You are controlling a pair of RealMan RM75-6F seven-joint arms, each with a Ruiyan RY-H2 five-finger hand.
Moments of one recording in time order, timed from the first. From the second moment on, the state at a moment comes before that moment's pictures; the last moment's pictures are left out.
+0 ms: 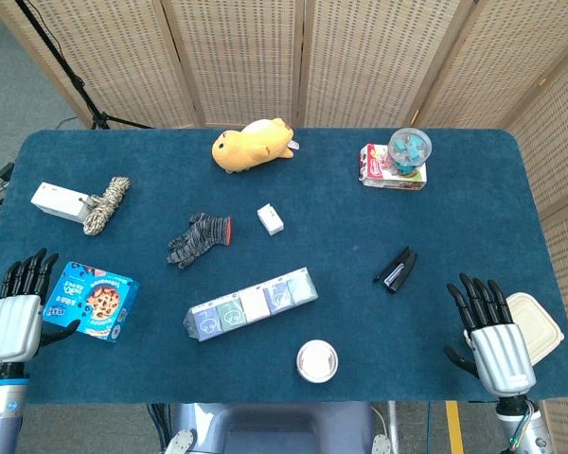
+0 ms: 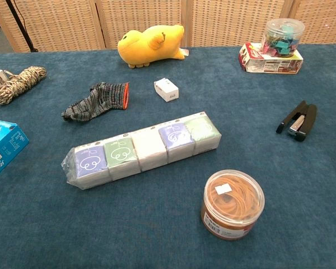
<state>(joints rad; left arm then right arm) -0.21 -1.26 0.04 -1.72 1.33 1.60 0.21 0.07 -1.29 0.01 -1.59 -1.72 1.62 -0.22</state>
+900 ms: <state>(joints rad) -0.47 -1.24 -0.16 -1.82 1.05 1.16 0.31 0.08 -1.27 0.01 -1.61 -1.71 1.58 -0.16</state>
